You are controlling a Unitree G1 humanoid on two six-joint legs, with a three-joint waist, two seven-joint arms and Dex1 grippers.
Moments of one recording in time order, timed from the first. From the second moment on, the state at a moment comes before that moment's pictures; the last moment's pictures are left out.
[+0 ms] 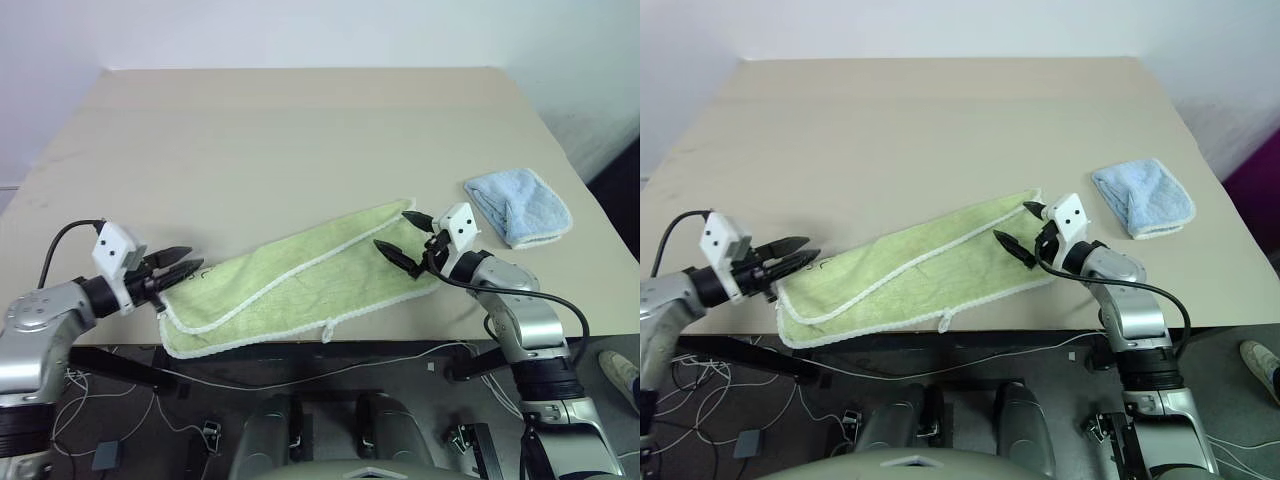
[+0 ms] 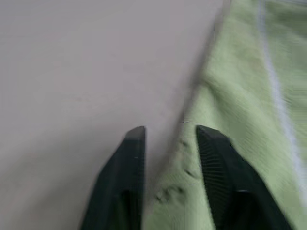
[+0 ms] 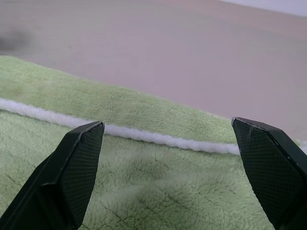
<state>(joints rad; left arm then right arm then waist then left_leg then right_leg) -0.03 0.84 0.30 -0.07 -0.50 0.31 -1.03 -0.33 -0.45 -0.02 0.05 0.29 0.21 0.74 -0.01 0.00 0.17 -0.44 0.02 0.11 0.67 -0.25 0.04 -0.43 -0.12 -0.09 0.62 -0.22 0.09</state>
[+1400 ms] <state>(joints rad) -0.11 0.99 0.09 0.15 -0.12 -0.38 -1.22 -0.28 -0.45 -0.02 0.03 0.29 0.21 0.72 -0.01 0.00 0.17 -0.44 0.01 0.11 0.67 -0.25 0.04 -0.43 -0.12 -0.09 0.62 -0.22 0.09</state>
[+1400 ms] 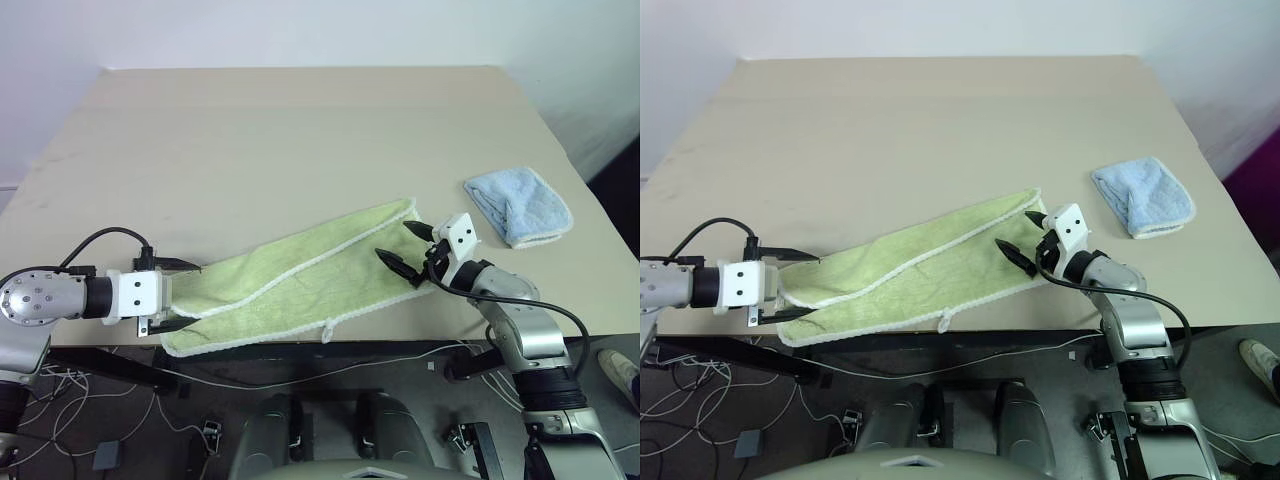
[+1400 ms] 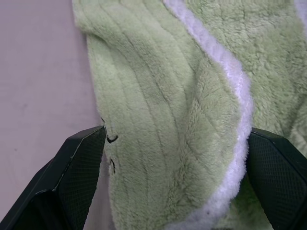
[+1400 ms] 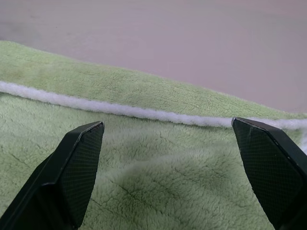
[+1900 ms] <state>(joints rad) -0.06 1.05 0.09 0.20 -0.11 -0.54 -1.21 -0.28 -0.45 -0.02 0.03 0.29 0.21 0.72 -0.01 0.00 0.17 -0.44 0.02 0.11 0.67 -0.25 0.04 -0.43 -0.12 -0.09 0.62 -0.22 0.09</state>
